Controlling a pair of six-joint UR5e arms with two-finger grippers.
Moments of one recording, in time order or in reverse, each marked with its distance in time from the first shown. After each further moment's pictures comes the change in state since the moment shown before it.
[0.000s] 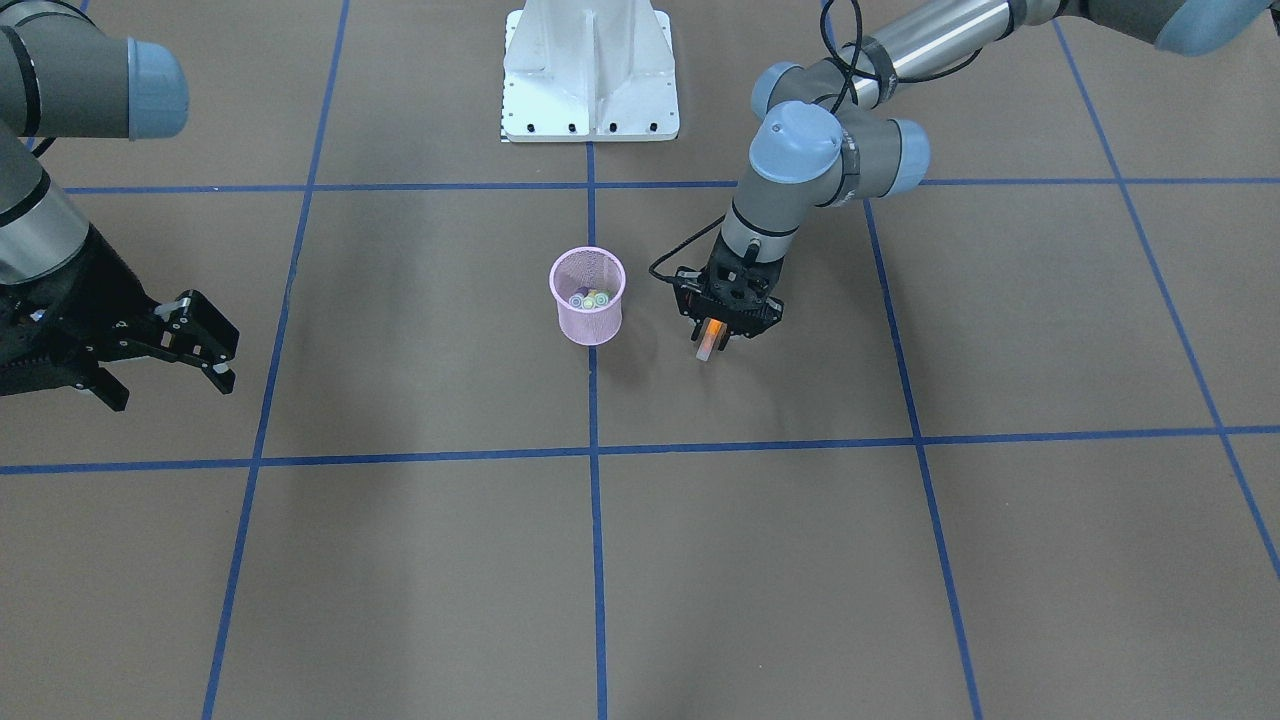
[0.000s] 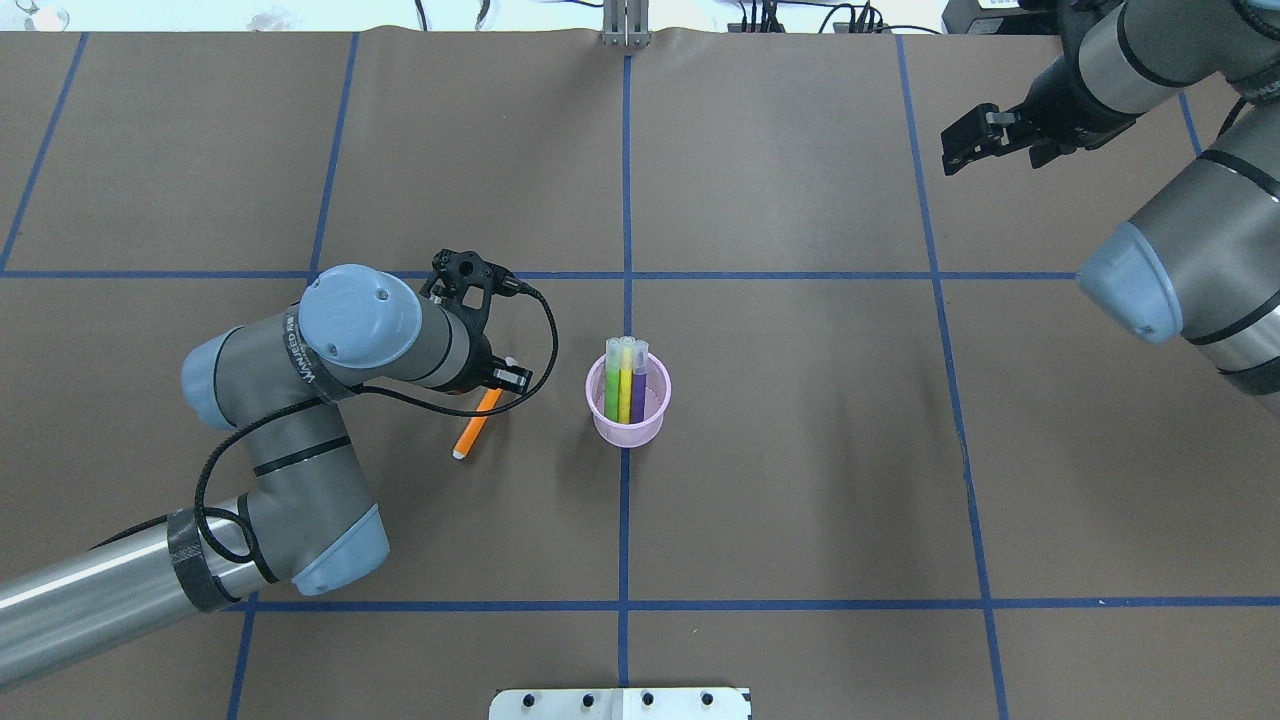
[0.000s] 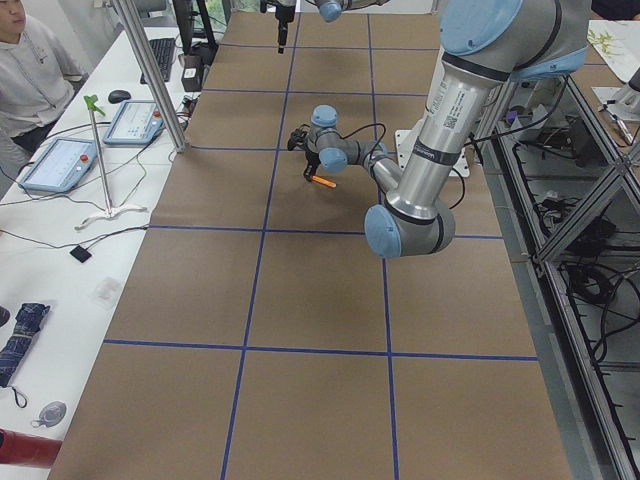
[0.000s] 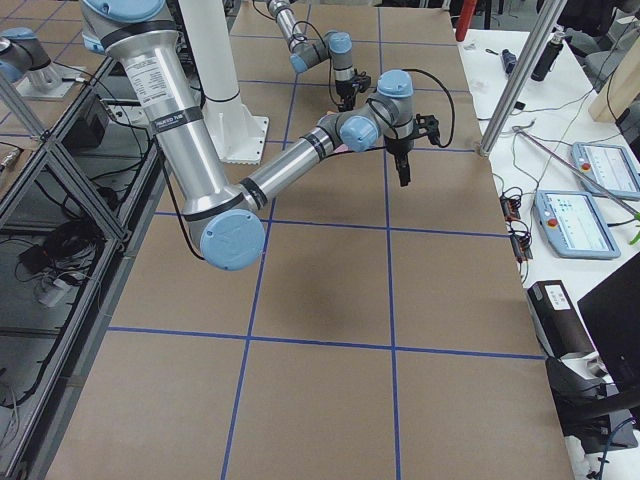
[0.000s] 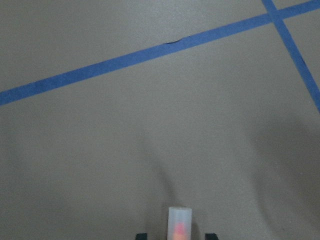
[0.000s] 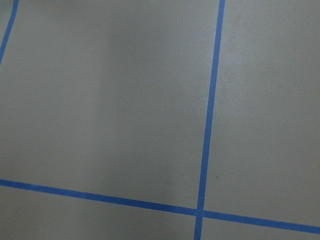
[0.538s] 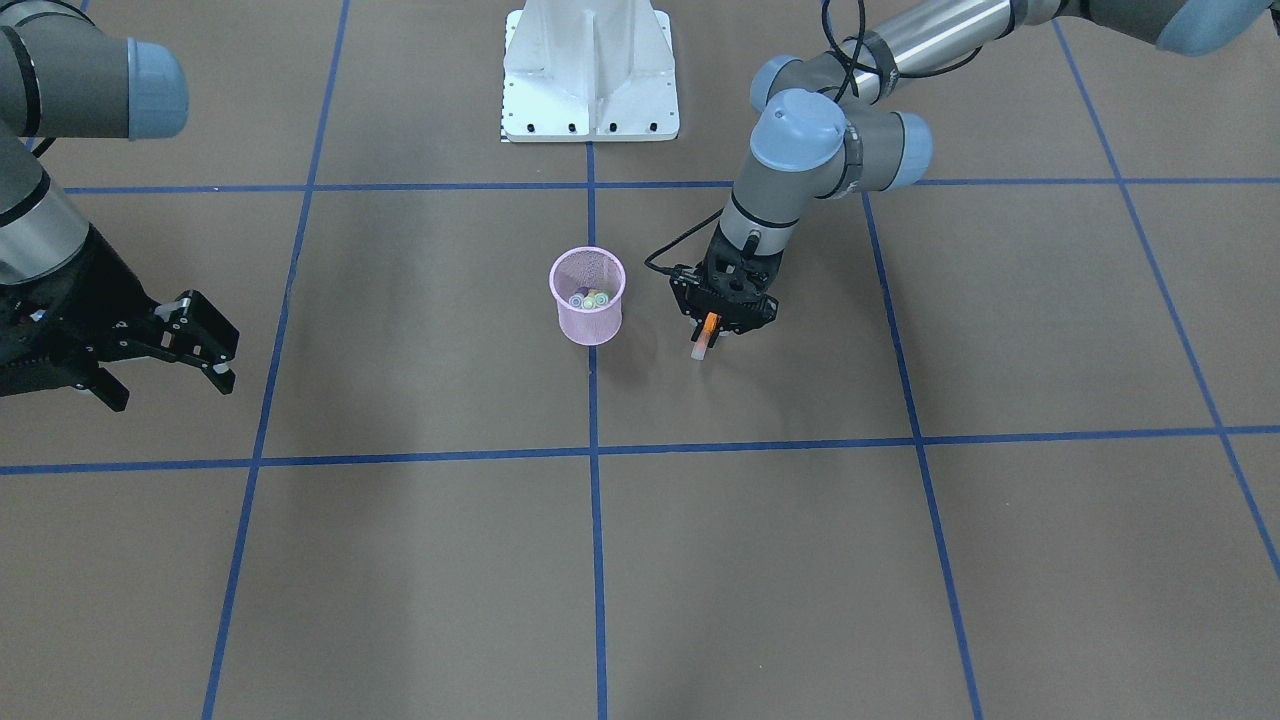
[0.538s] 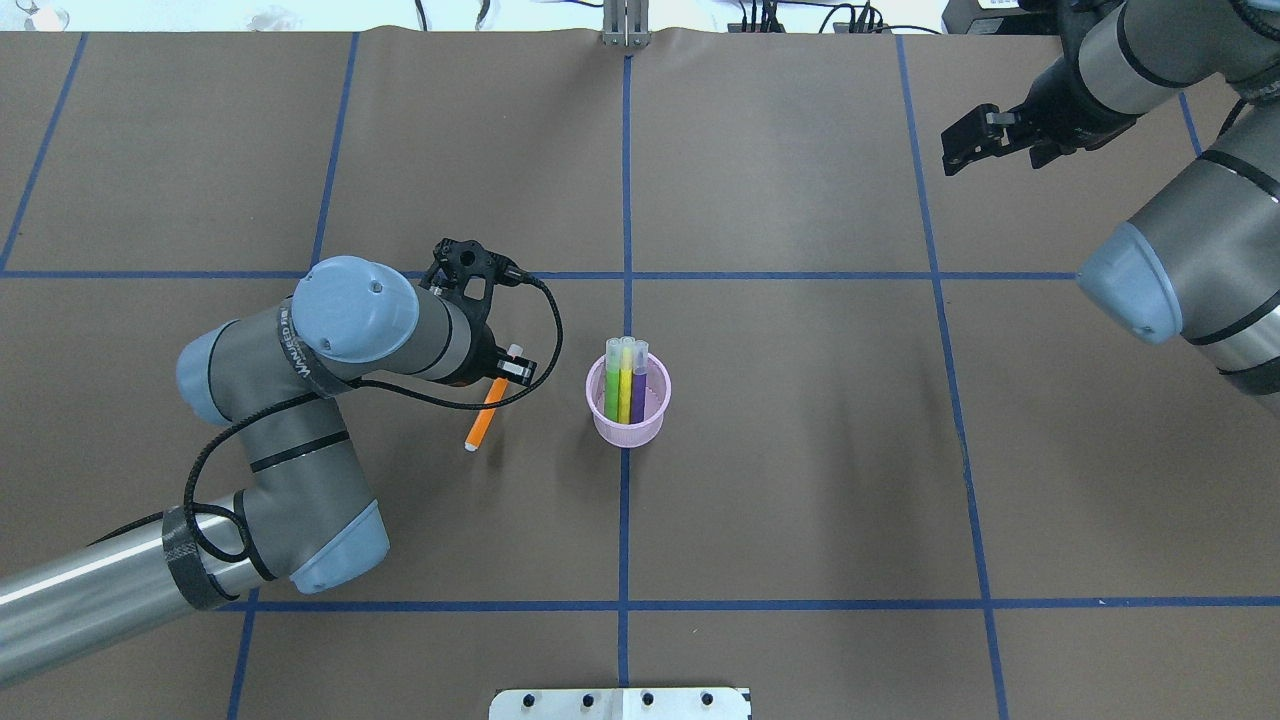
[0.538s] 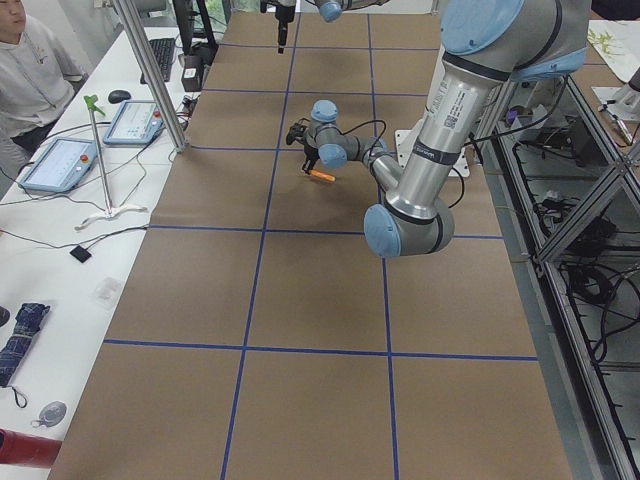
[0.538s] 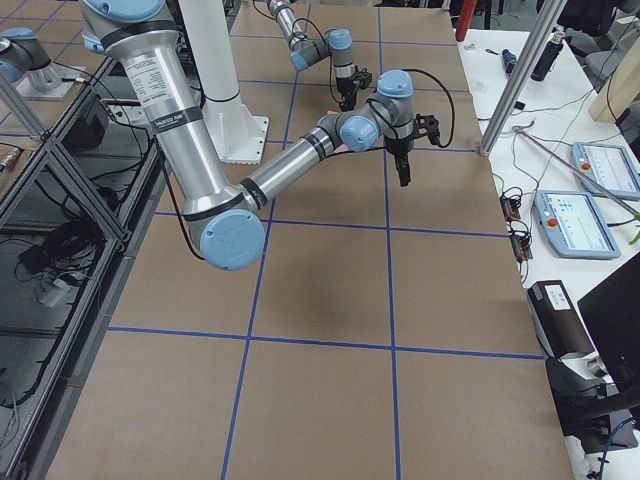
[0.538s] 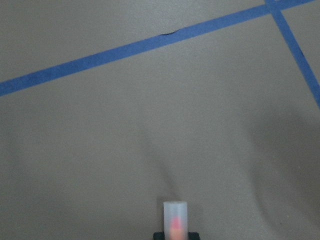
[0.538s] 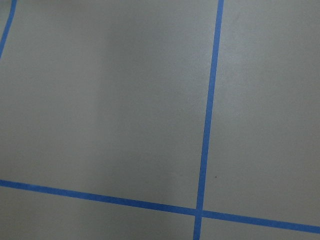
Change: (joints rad) left arm -0.018 -0.005 -0.054 -0.003 0.020 0.003; right arm 0.000 0.000 0.000 0.002 0.000 -0.001
